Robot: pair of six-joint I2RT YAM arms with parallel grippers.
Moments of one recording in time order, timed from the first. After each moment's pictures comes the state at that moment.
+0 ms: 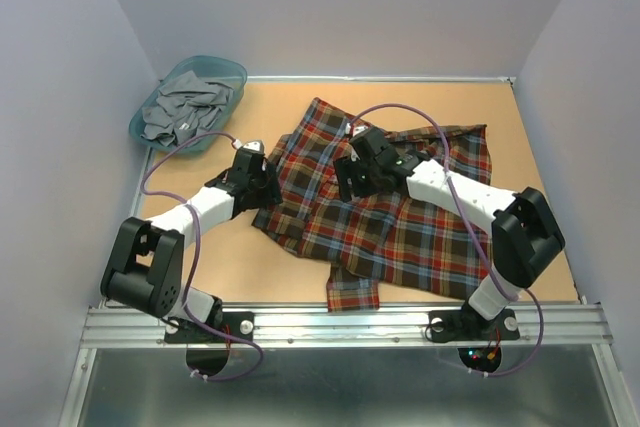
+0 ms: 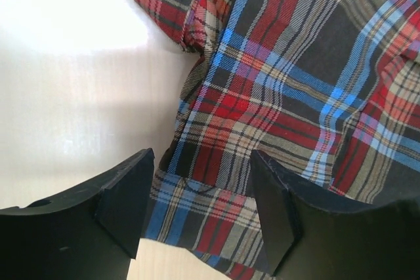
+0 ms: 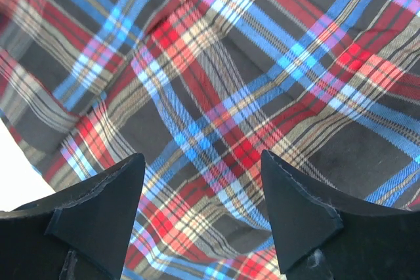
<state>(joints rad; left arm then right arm) -0.37 1.41 0.75 -0.23 -0.09 -0.48 0.71 1.66 1.24 -0.50 0.06 0.32</state>
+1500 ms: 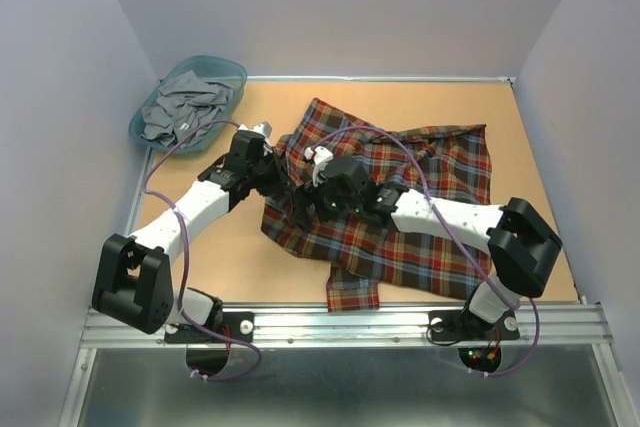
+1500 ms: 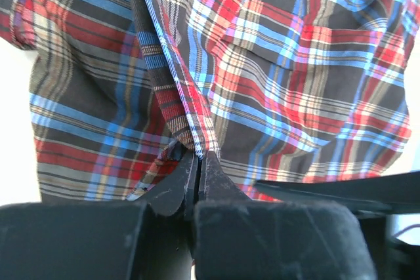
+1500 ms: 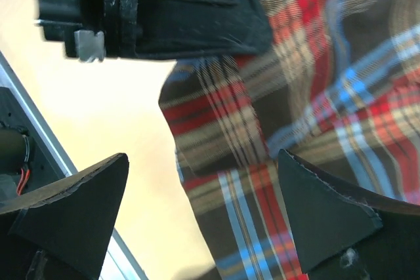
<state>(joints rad) -0.41 1.34 0.90 -0.32 0.19 -0.66 0.94 1.61 1.09 -0.05 -0.08 0.35</state>
